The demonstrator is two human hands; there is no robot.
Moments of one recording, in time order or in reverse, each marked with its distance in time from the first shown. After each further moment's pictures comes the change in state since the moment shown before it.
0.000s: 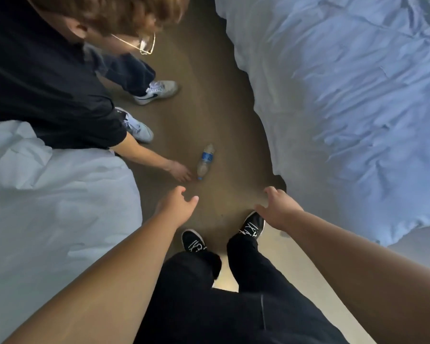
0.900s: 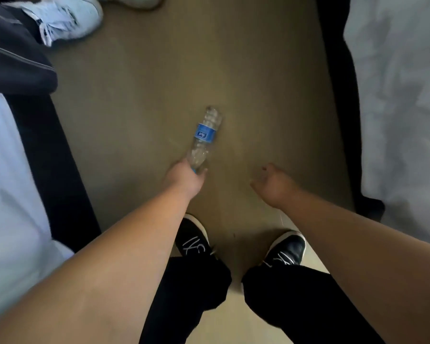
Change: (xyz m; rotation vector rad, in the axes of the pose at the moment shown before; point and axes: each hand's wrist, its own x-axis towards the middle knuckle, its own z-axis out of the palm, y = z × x) left_hand 0.407 -0.054 0.195 0.015 0.059 -0.053; right_hand 0.416 -0.010 0.198 0.088 -0.076 0.035
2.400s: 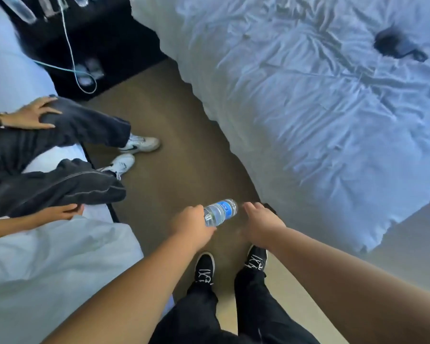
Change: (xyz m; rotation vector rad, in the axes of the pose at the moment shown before) left_hand -0.445 0.152 -0.300 0.498 0.091 0.432; right_hand -0.469 -0.058 -0.221 -0.013 0.157 -0.077
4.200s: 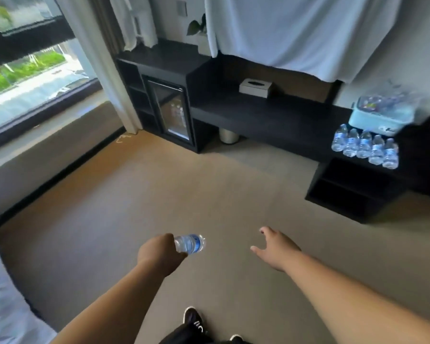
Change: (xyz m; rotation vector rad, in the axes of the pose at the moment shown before) left_hand -0.668 0.368 0.336 0.995 0.057 1.767; right_hand -0.764 0.227 0.582 1.376 0.888 1.458
